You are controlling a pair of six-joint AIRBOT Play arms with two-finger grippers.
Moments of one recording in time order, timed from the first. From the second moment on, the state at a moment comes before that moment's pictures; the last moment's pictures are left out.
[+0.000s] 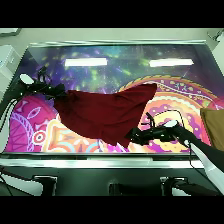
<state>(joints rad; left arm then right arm) 0.07 -1.73 1.52 1.04 -1.07 -1.52 0.11 -1.39 0.58 -0.50 1.03 1.18</state>
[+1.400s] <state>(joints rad) 0.07 -1.63 2.03 1.15 -1.15 -1.52 0.11 -1.28 1.46 -0.98 0.86 1.52</state>
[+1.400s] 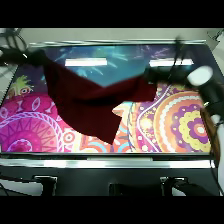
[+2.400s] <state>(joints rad) 0.08 -0.85 1.97 1.52 -1.30 -1.68 0.11 -1.00 2.03 -1.27 1.34 1.98</state>
